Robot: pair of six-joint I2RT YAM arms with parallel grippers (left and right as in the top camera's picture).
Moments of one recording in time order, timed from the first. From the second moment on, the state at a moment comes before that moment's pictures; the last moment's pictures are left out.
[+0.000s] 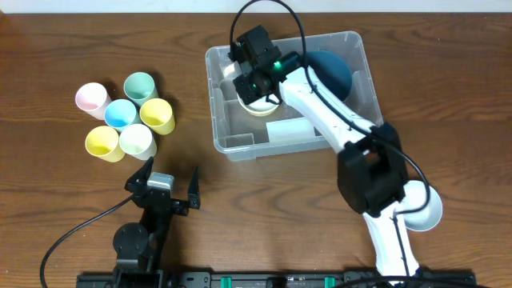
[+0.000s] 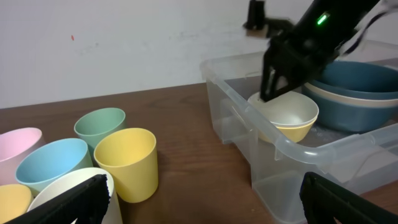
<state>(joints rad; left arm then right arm) -0.06 0.01 0.02 -0.10 0.15 0.05 0.58 2.26 2.01 -0.81 -0.10 0.07</state>
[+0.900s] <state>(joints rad) -0.06 0.01 0.02 -0.10 0.15 0.05 0.08 1.60 2.06 -1.54 0.00 0.15</state>
